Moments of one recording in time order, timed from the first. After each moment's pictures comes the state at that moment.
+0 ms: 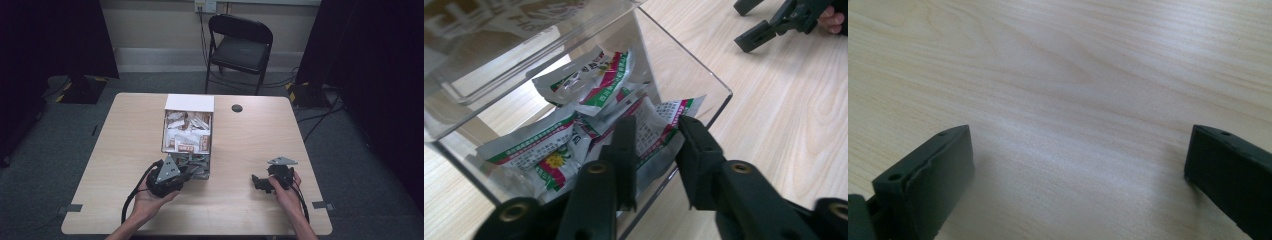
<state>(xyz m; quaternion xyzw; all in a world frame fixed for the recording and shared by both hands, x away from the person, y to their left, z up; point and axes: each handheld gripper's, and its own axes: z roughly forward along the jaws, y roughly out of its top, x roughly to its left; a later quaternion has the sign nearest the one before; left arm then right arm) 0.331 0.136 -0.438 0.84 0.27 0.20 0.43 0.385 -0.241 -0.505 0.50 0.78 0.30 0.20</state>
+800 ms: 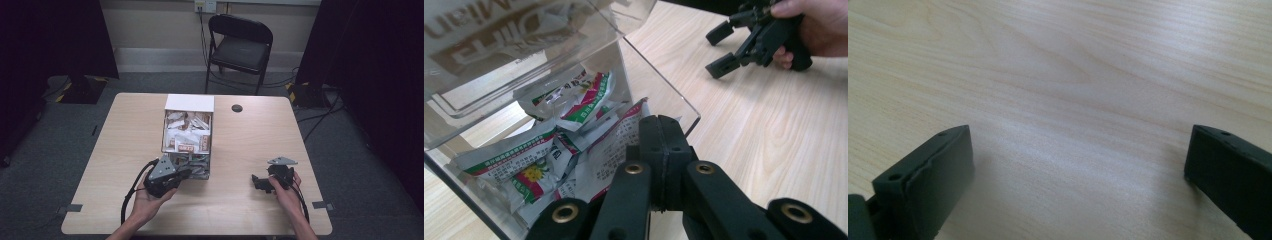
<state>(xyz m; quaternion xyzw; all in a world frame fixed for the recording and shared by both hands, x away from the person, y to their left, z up) 0.329 0.144 -0.430 0.81 0.28 0.15 0.49 0.385 -0.241 -0.505 0.50 0.78 0.30 0.20</state>
